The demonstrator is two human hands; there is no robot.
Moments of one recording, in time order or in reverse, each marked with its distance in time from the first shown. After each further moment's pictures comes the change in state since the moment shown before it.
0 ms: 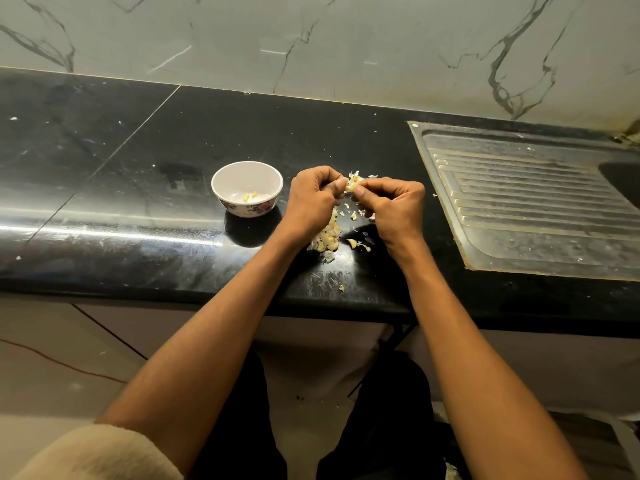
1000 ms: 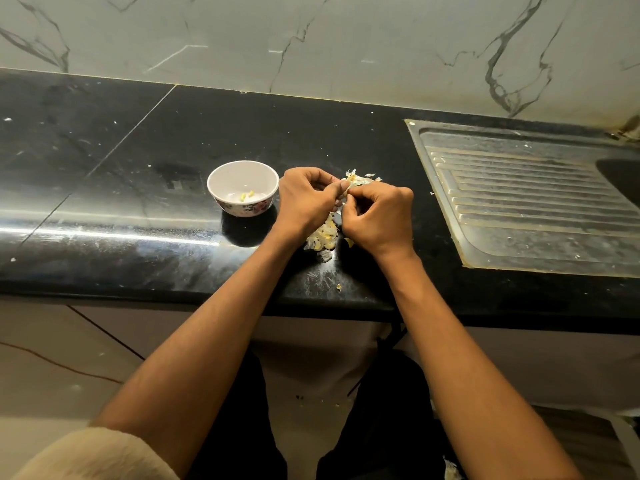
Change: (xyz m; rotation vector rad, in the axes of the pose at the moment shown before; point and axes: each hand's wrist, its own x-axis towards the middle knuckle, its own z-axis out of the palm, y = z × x) left_hand -0.004 0.003 0.000 0.006 0.113 -0.035; right_hand -0.011 0.002 0.007 -0.585 0.021 -0.469
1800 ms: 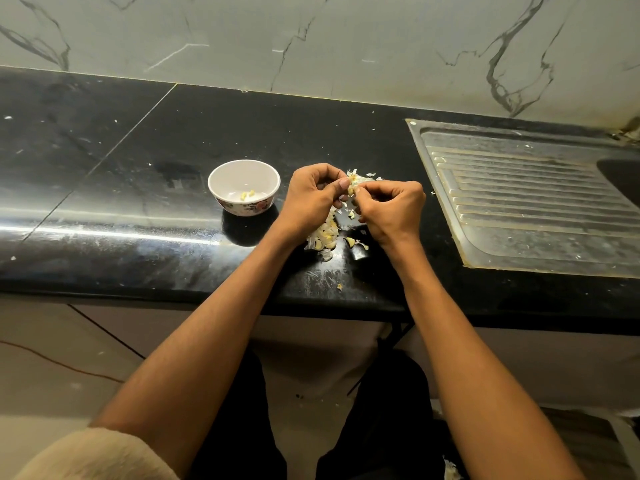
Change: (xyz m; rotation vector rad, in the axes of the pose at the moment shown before) left_hand 0.005 -0.003 0.000 -0.131 -0.183 0.049; right_hand 0.005 0.003 -0.003 0.322 0.068 0.347
